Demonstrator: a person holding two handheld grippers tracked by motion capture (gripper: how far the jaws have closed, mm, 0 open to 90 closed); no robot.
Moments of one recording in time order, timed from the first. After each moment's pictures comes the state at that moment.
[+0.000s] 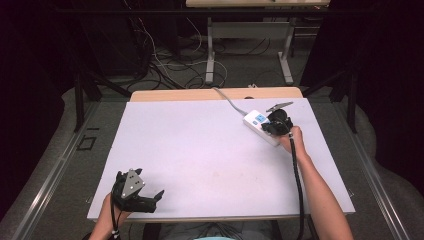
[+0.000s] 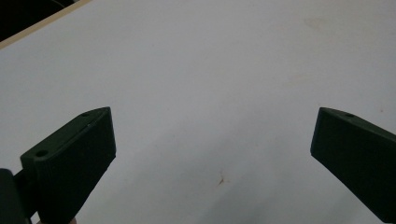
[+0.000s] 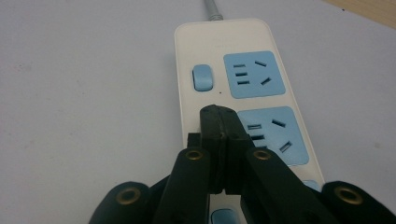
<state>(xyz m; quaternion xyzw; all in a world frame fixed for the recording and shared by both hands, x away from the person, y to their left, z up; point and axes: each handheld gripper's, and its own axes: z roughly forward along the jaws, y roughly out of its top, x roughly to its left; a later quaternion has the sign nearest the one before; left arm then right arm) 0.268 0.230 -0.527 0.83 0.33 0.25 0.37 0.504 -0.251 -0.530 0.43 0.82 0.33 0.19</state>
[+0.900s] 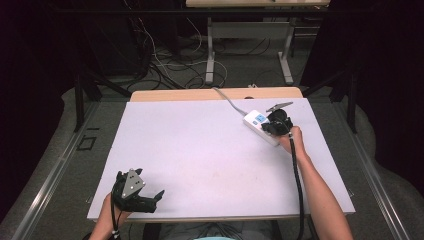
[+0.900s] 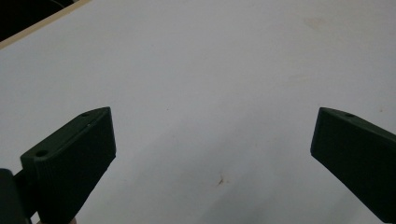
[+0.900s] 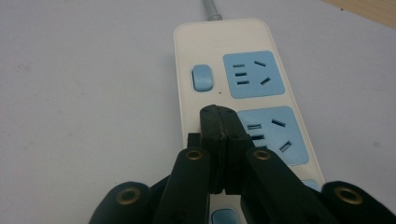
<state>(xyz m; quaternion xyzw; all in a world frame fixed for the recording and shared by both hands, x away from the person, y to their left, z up) 0.269 0.229 -0.527 0.83 0.33 0.26 0.37 0.504 -0.250 -0.531 0.43 0.81 0.34 0.19</state>
